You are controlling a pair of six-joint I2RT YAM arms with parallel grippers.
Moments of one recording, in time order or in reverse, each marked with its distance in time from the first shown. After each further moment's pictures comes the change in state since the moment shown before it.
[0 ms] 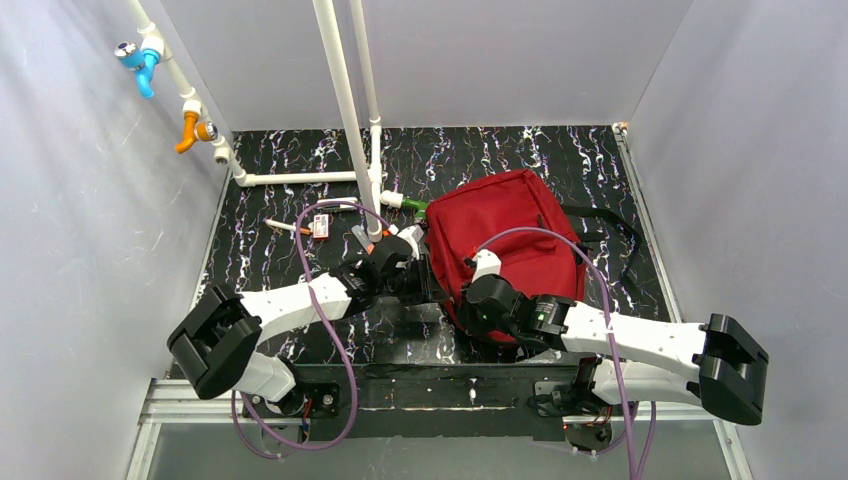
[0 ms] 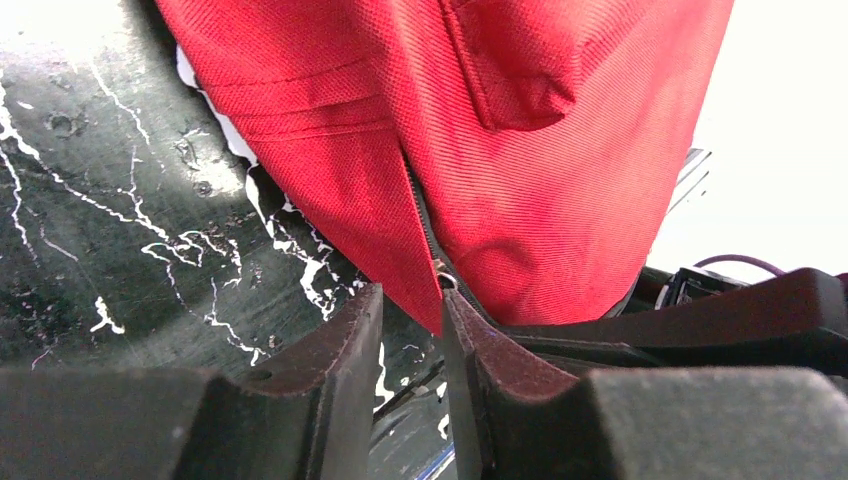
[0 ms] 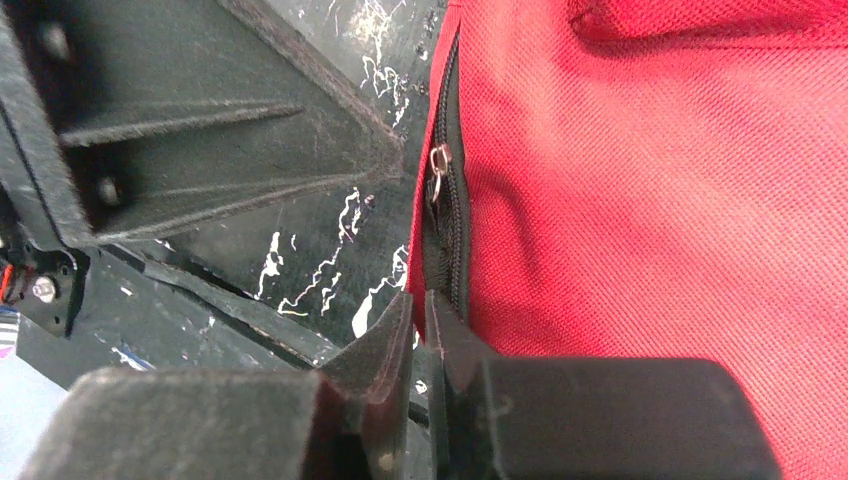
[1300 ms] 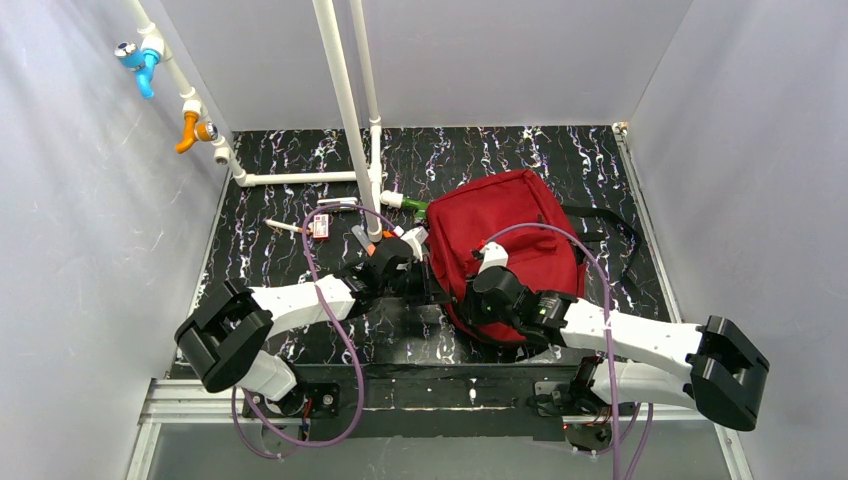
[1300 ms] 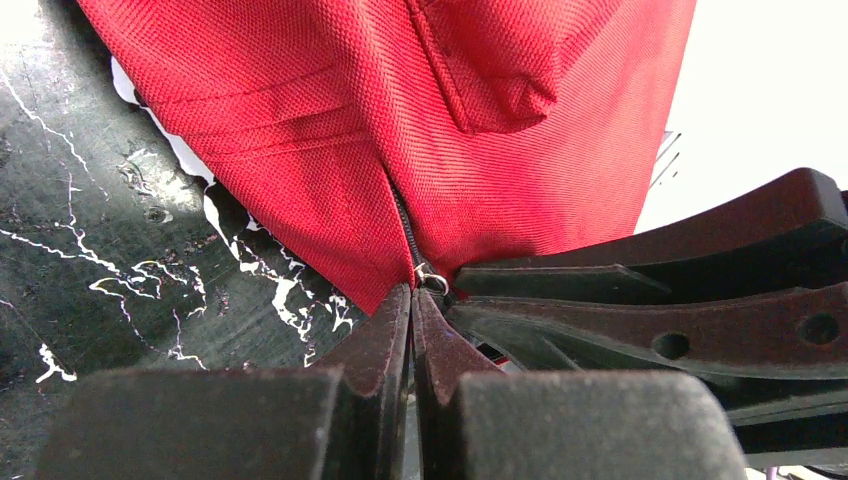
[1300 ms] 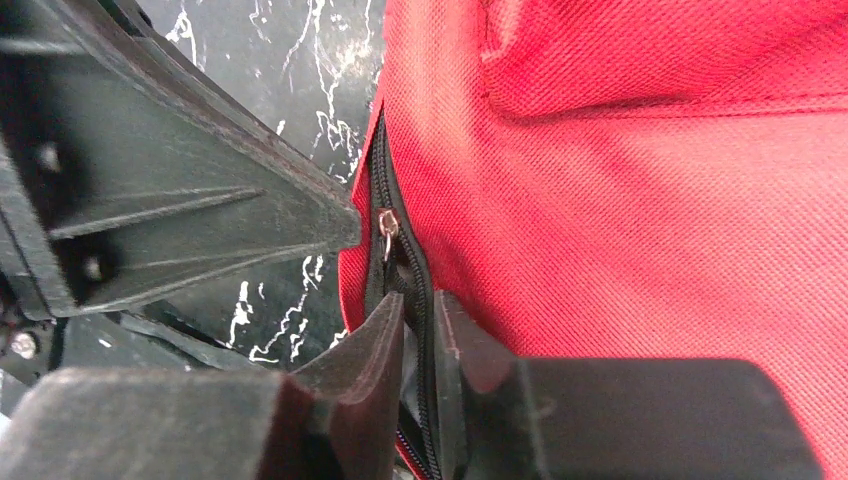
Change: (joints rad) left arm 0.001 0.048 -0.033 0.144 0.071 -0.006; right arm -0.094 -0.012 -0.042 0.075 -0.003 -0.029
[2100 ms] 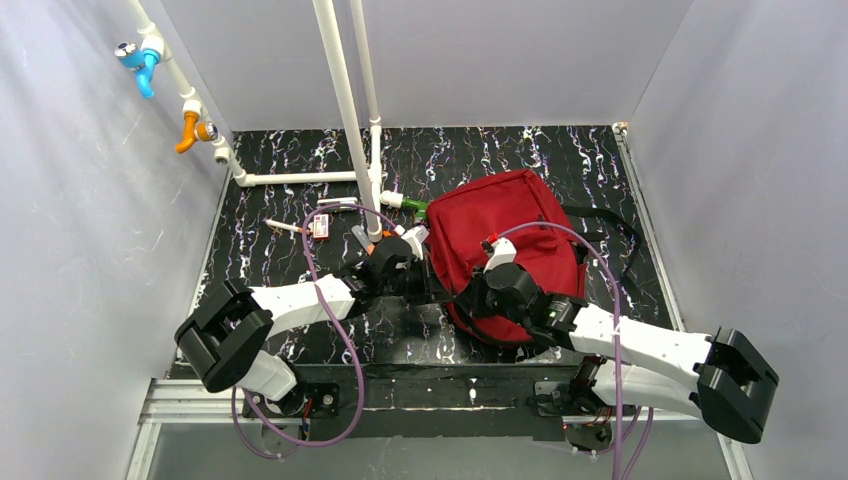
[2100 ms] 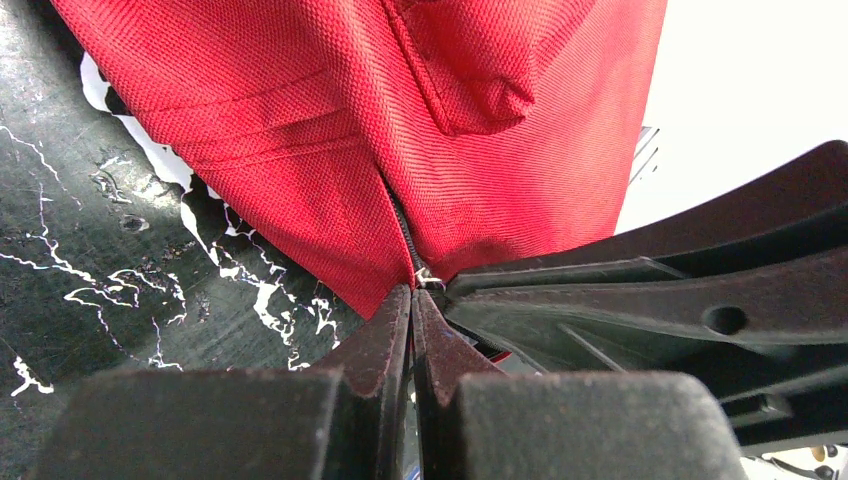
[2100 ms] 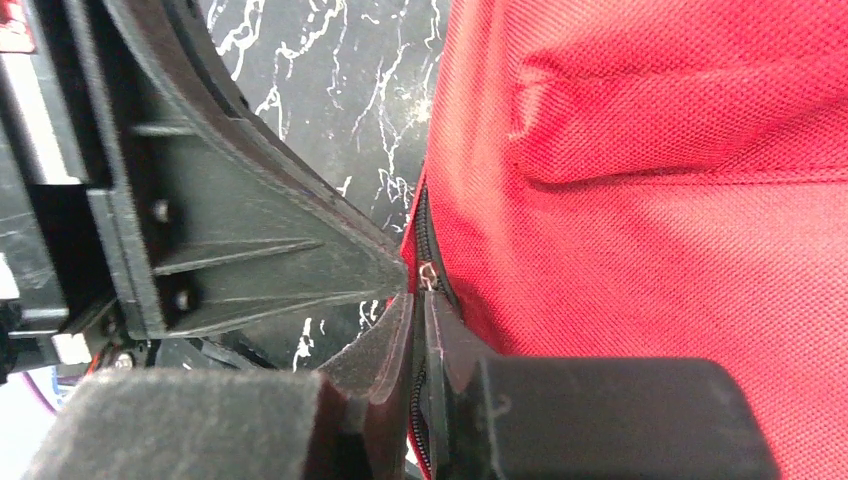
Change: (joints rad) left arm 0.005 0.001 -0.002 0.028 0.033 -0.012; right arm -0.052 -0.063 -0.071 0.179 -0.067 0.015
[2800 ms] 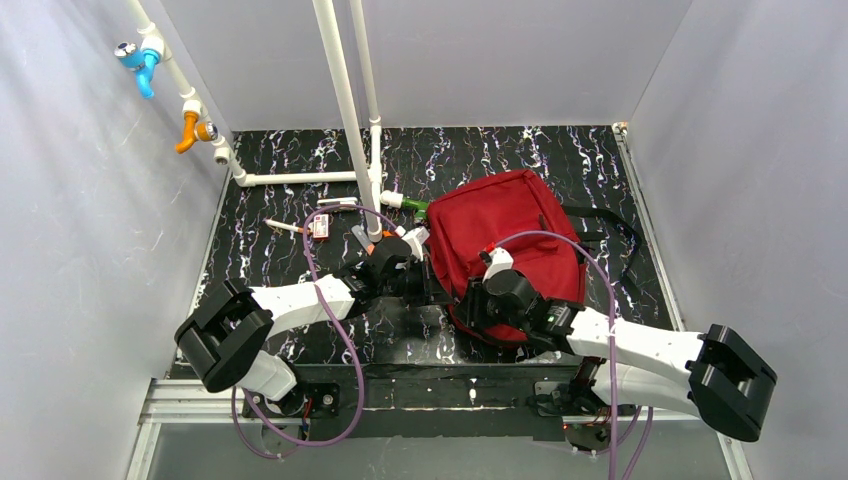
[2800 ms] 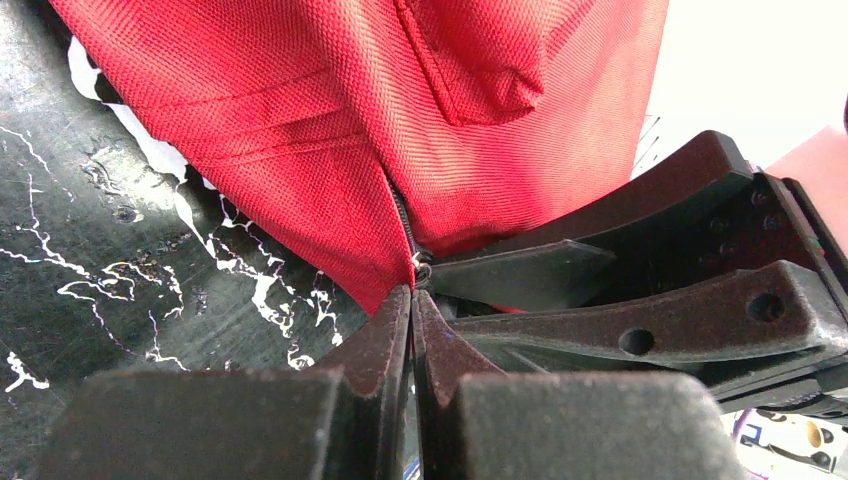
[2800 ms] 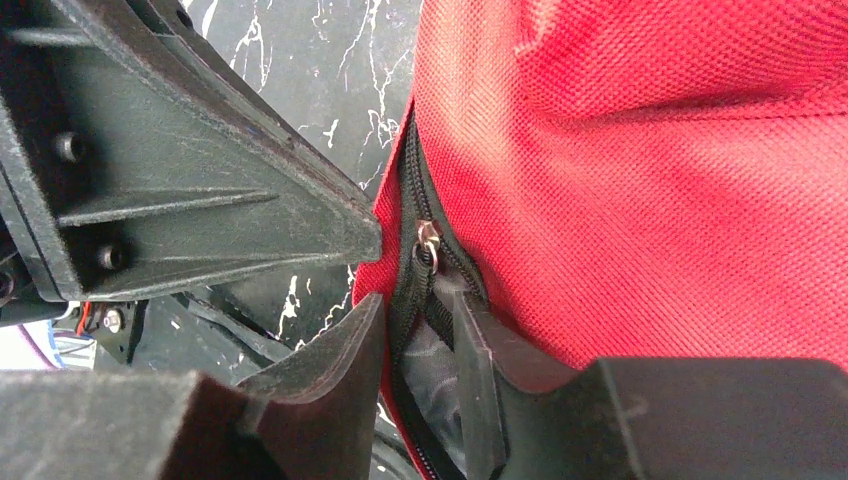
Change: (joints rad) left arm 0.003 0.000 -0.003 -0.004 0.021 0.004; right arm -0.005 0.024 -0.064 0.031 -0.086 0.019
